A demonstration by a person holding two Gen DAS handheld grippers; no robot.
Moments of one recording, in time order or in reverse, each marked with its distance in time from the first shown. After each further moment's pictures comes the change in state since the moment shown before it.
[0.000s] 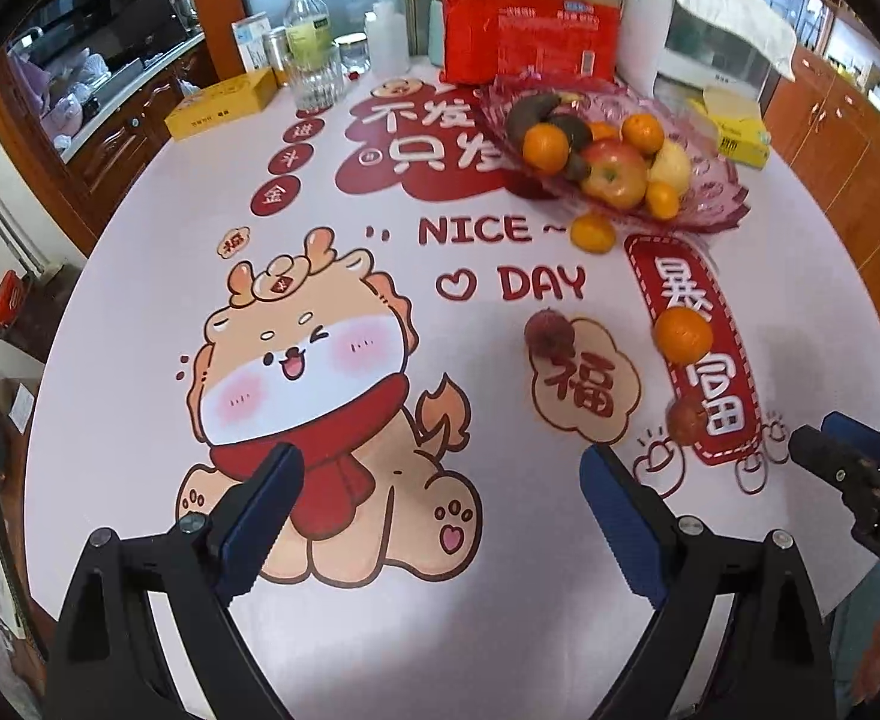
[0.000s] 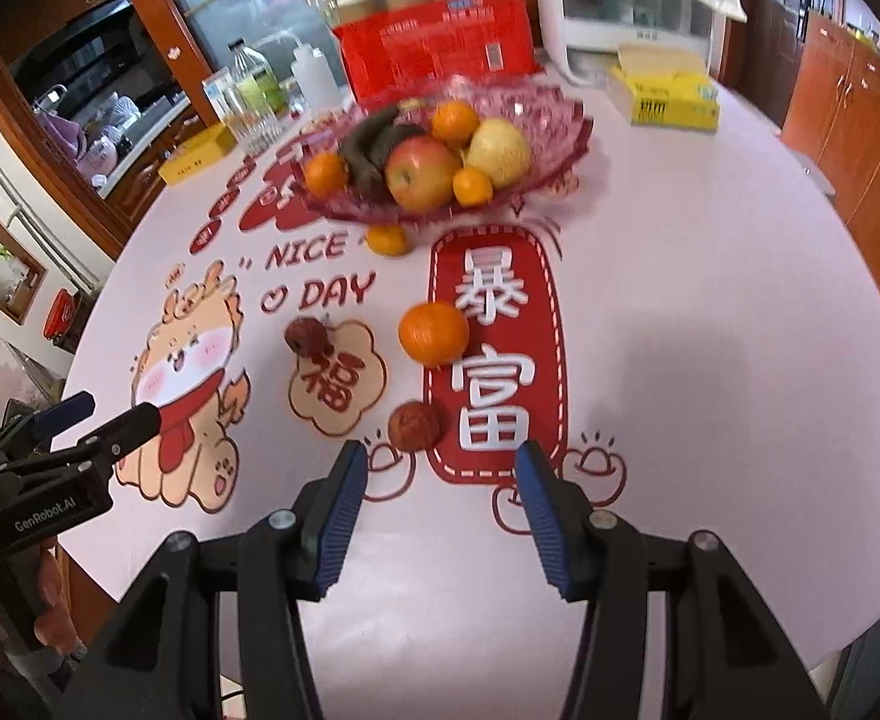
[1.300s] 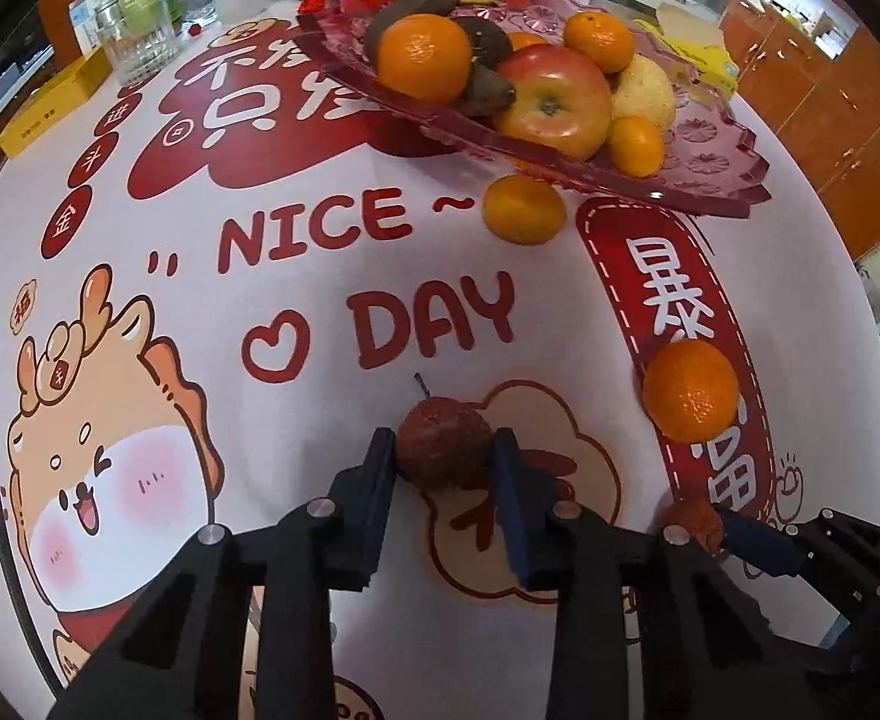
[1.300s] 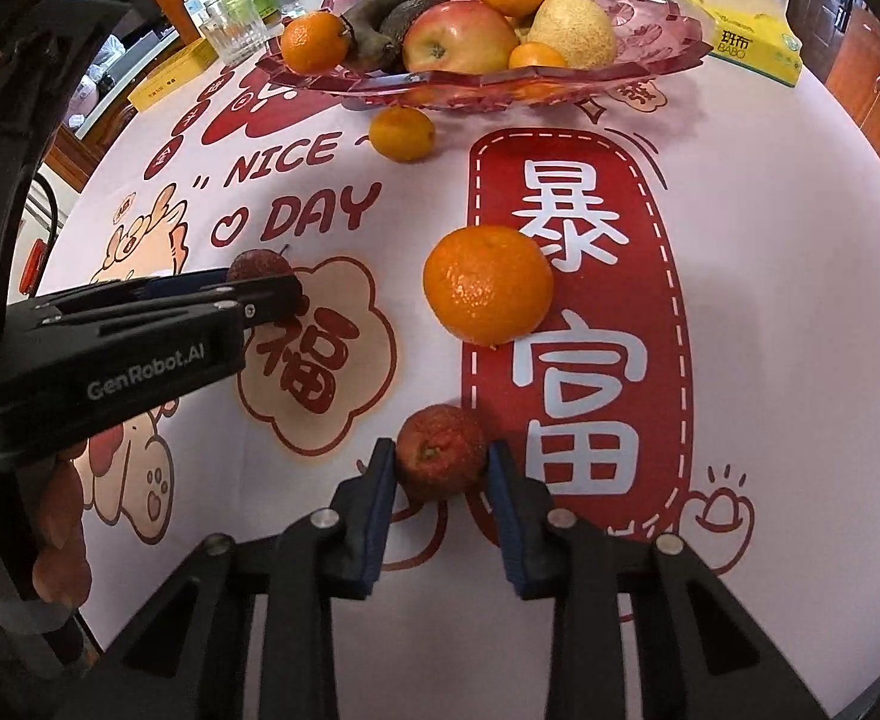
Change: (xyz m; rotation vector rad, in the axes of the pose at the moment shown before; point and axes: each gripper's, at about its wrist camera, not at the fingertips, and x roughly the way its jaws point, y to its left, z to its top) left arm 0.127 -0.051 0.064 0.130 0.125 -0.205; right arm 0.096 0.023 0.014 -0.048 0.144 -0.012
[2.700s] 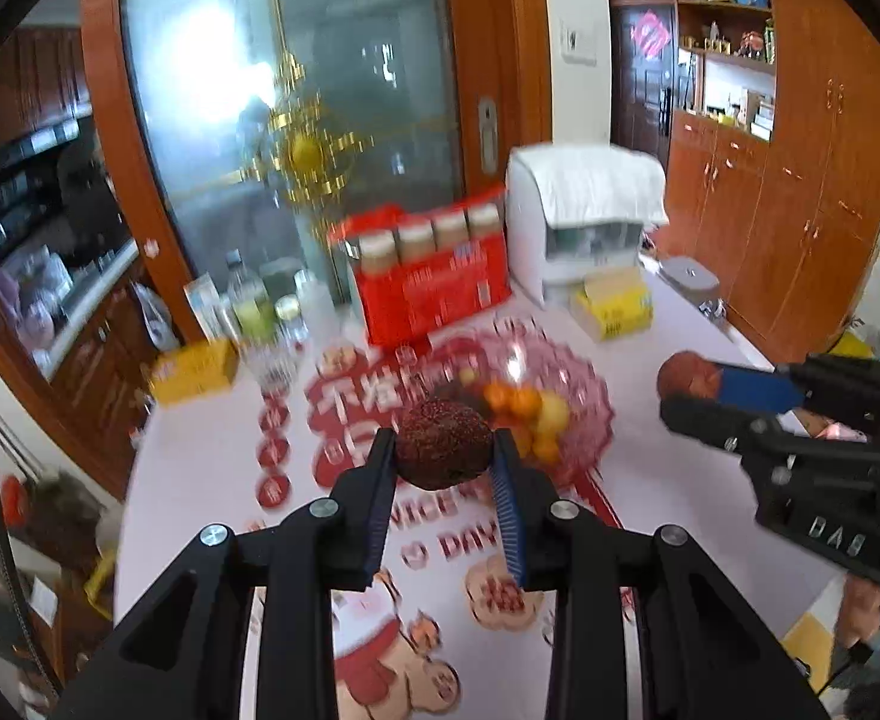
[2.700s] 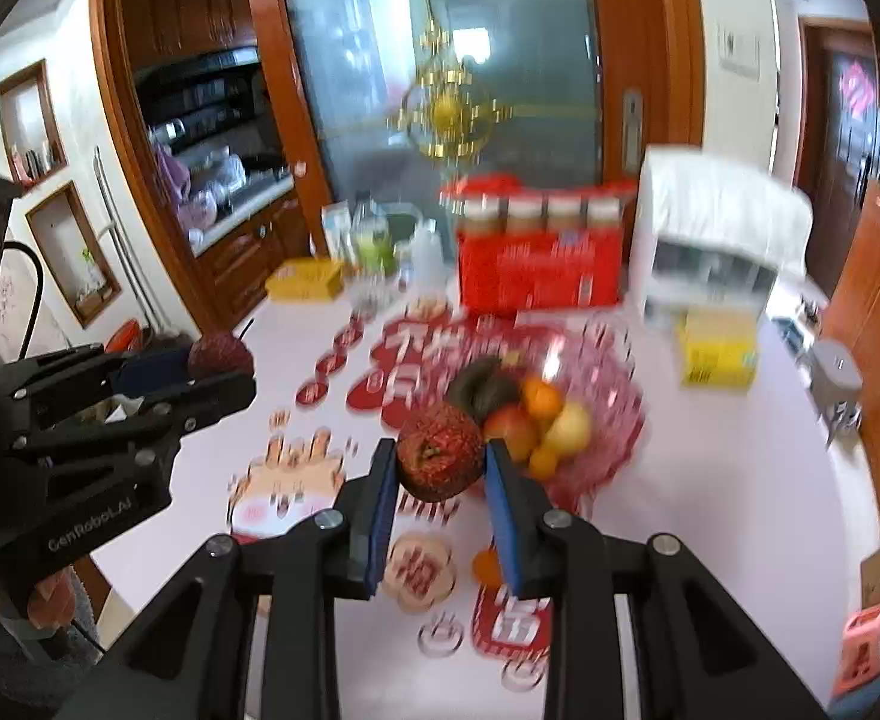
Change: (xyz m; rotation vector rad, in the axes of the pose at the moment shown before) left arm -0.329 -0.045 0.031 0.150 -0.515 0.157; right arm -0.275 0.026 0.076 -0.202 -0.508 0.077
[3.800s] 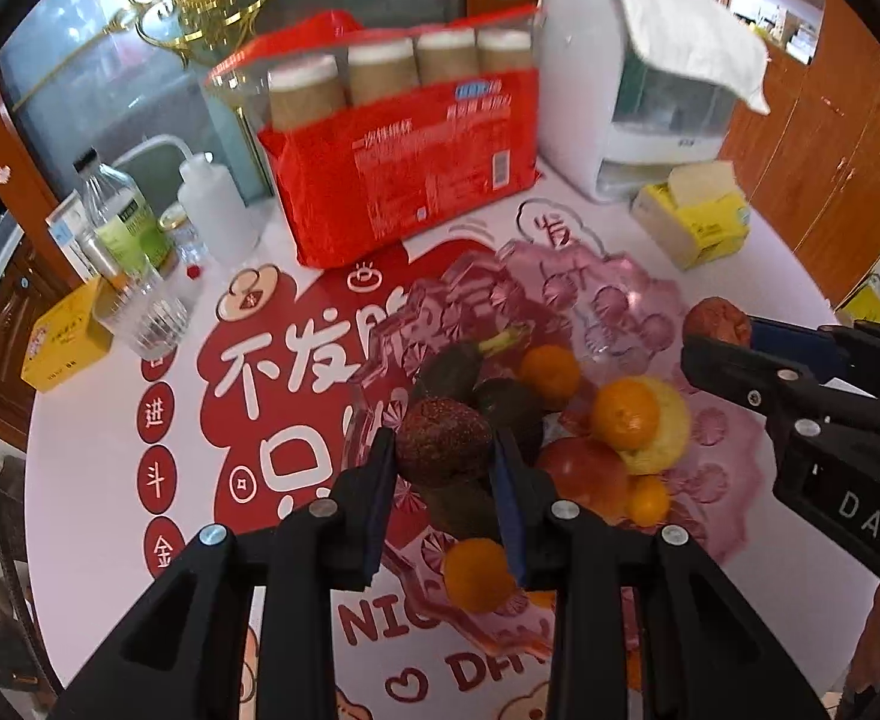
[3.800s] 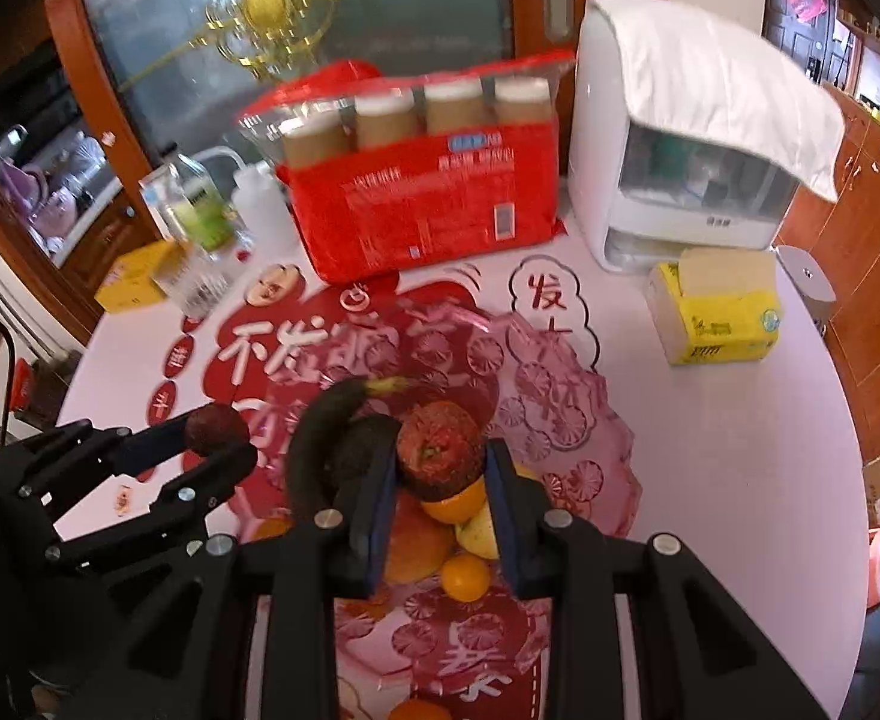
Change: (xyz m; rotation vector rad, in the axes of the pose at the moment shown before) left arm 0.315 0.008 0.002 0.005 0.338 -0.093; right arm 0.247 -0.088 0.034 0.190 0.283 -0.183
